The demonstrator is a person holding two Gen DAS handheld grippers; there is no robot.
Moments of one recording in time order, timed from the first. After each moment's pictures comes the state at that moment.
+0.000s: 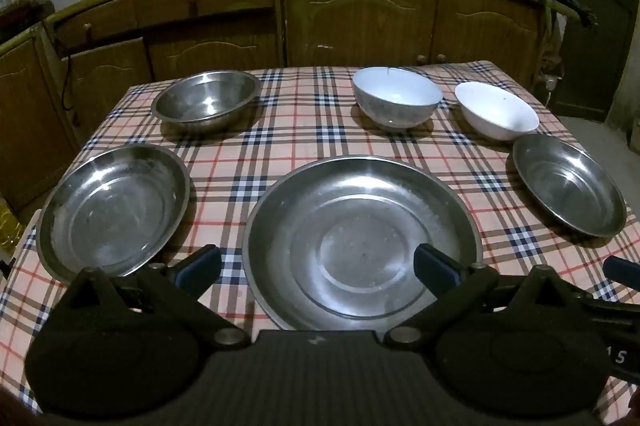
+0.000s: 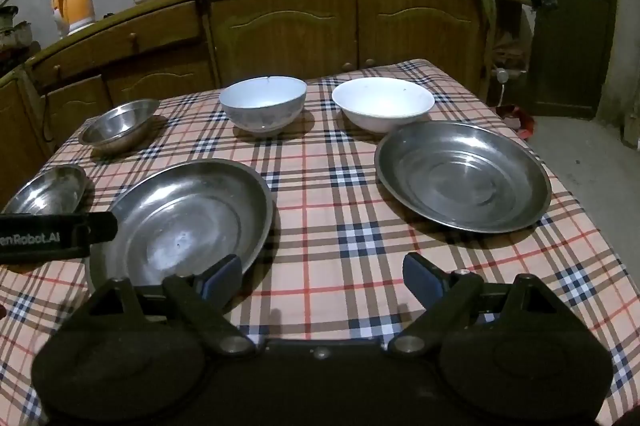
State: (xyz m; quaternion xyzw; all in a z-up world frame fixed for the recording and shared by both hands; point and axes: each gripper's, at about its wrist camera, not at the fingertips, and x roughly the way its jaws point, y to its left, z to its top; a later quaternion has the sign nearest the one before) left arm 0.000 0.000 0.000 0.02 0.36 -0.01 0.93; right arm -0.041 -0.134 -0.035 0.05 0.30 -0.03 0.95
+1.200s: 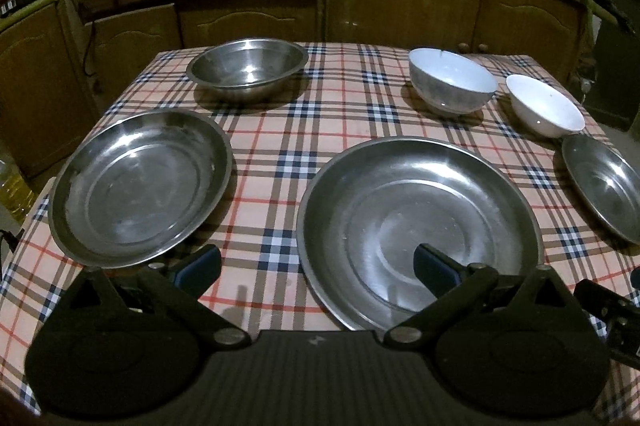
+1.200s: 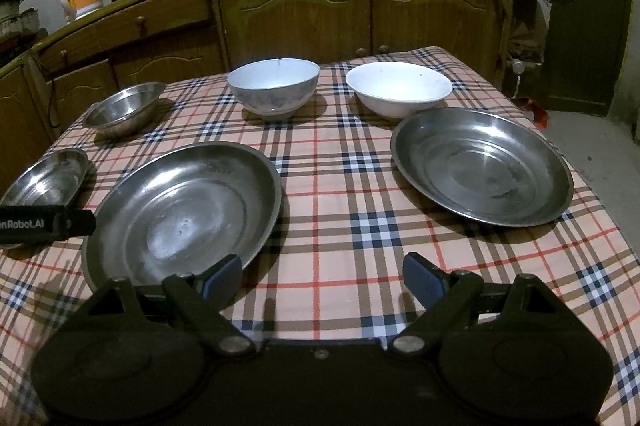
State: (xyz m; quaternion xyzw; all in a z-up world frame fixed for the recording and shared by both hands) left arm 0.015 0.041 -0.019 -0.02 0.36 0.02 0.93; right arm -0.026 -0.130 -0.047 0.04 0.32 -0.01 0.95
